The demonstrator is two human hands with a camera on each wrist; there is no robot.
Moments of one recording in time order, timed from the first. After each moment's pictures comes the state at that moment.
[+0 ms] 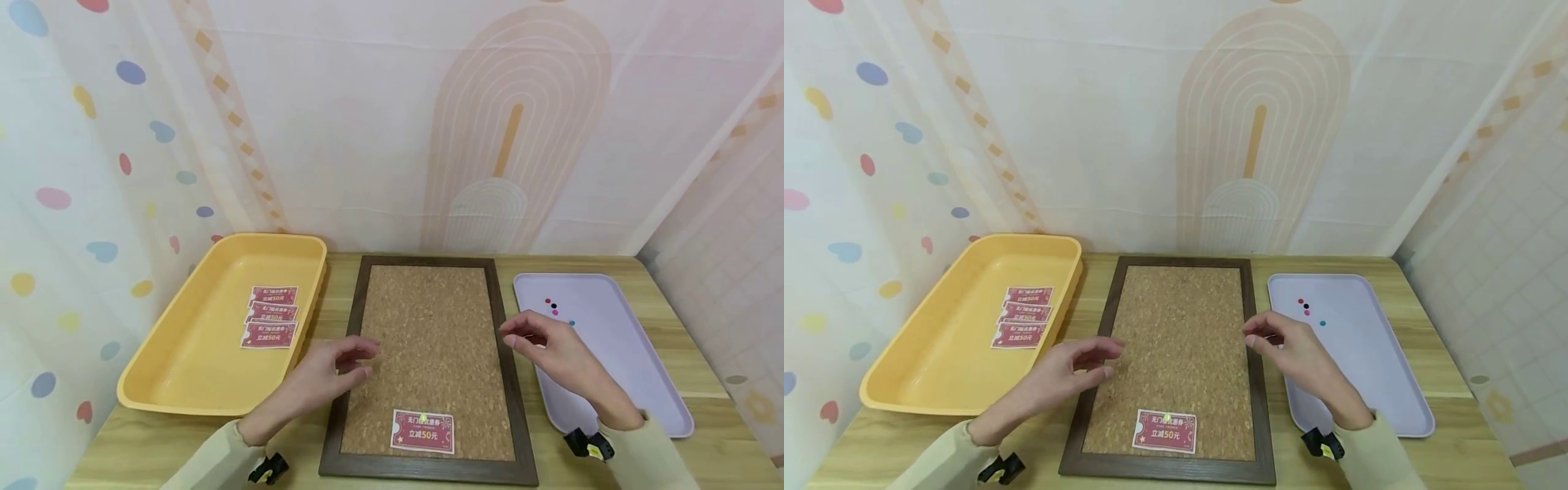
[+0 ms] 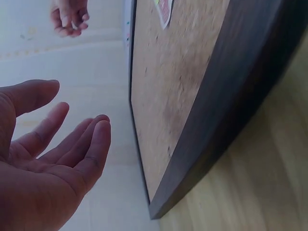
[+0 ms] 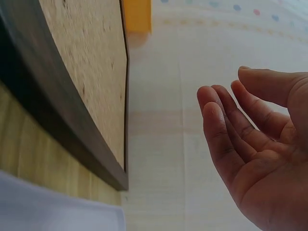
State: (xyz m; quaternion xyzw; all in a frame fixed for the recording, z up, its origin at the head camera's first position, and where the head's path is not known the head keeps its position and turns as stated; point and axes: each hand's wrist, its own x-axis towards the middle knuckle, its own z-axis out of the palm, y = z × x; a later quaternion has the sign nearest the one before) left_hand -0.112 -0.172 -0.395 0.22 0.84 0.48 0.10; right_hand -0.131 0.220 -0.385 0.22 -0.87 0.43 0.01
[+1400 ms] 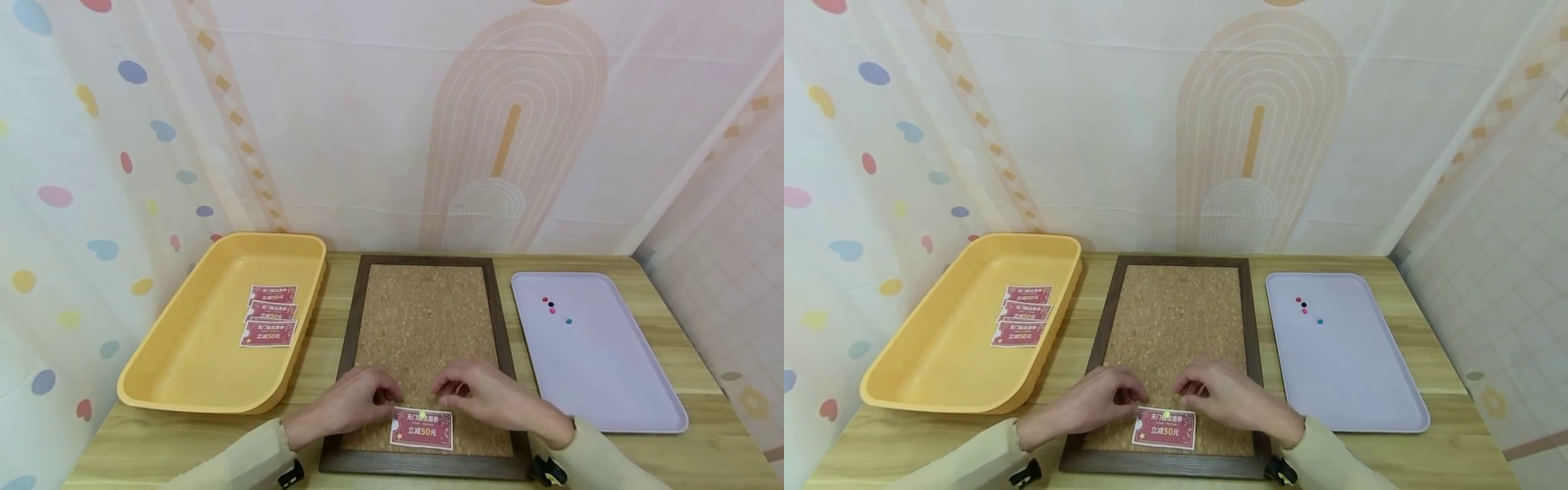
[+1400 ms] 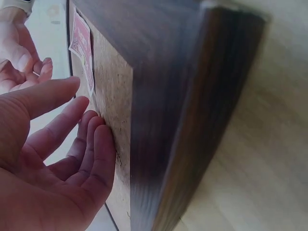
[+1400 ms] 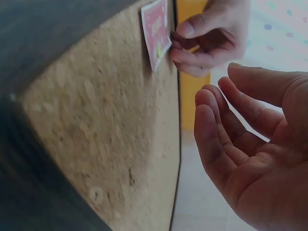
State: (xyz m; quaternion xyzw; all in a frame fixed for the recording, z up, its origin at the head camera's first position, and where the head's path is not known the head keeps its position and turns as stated) left_hand -0.106 -0.133 -0.428 0.30 0.89 0.32 0.14; right_hand -0.107 0.139 -0.408 0.36 -0.84 0.39 -0.15
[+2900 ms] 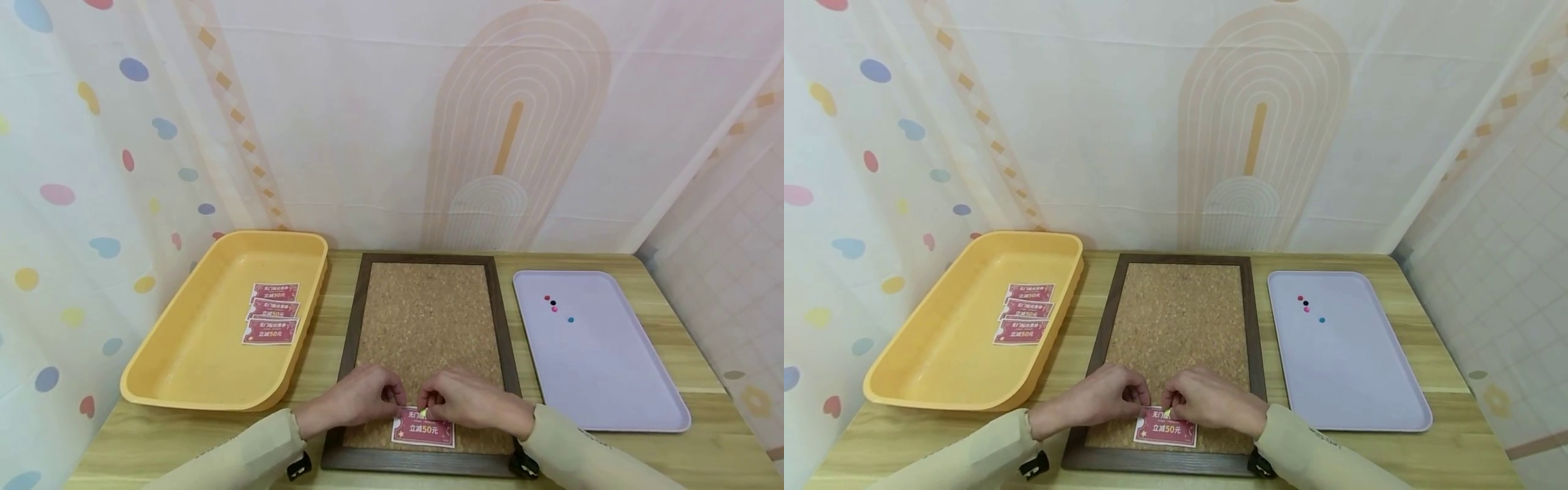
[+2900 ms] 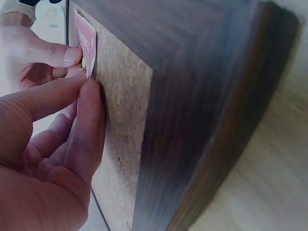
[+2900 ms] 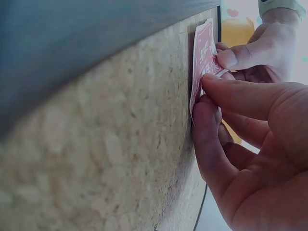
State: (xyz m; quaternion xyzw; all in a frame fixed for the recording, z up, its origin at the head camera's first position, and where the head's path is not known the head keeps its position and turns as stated) left_hand -0.111 -0.124 -0.426 0.29 0.88 0.33 0.18; right_hand -0.115 0.102 -0.422 0.36 -0.87 0.28 -0.21
